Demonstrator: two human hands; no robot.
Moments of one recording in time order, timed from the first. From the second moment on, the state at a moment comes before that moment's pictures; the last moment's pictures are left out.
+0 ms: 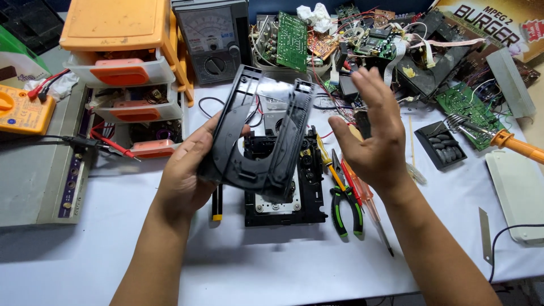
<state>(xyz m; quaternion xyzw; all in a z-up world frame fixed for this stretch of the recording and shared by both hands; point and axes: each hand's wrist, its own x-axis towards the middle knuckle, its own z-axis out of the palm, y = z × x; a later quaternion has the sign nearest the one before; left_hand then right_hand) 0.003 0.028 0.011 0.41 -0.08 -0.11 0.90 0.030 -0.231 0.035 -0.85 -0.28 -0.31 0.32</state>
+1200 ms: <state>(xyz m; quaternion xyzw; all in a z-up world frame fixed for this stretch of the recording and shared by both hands) 0.013 0.016 -0.025 0.42 0.01 -0.02 0.91 0.020 -0.246 -0.019 -0.89 -0.15 -0.24 0.37</state>
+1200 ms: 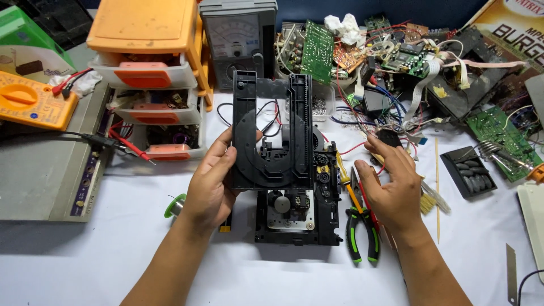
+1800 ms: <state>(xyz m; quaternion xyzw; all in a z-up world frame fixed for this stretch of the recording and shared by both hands) -0.001 -0.003 -0.014 0.34 0.00 -0.04 0.94 0.006 -0.230 0.025 -0.78 -0.06 -0.02 0.62</state>
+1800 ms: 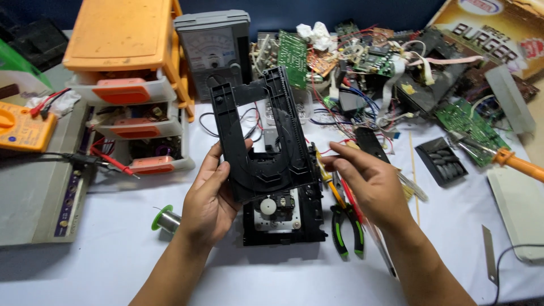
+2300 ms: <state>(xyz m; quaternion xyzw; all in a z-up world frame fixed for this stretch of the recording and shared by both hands) -0.005 -0.008 -0.014 0.38 -0.04 -0.04 0.92 0.006 -0.220 0.006 -0.54 -0.02 0.16 0.82</state>
